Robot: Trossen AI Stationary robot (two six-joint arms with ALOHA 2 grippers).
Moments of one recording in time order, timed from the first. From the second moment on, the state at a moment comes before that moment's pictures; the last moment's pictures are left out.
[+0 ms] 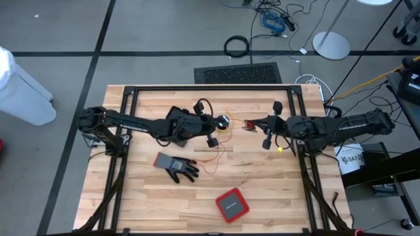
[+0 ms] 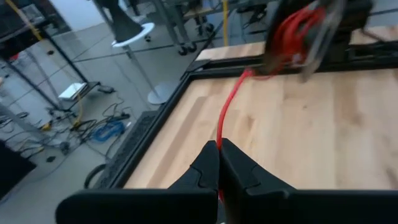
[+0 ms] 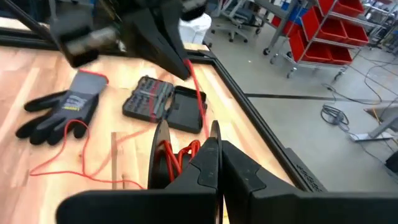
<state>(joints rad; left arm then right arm) -0.01 1.63 1.14 0.15 -0.48 0.17 0.12 0.76 0.63 -0.19 0.51 -0.07</state>
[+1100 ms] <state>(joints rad) -0.07 1.70 1.14 0.44 -0.29 0.10 0.02 1.13 0.63 0.24 0.52 -0.18</state>
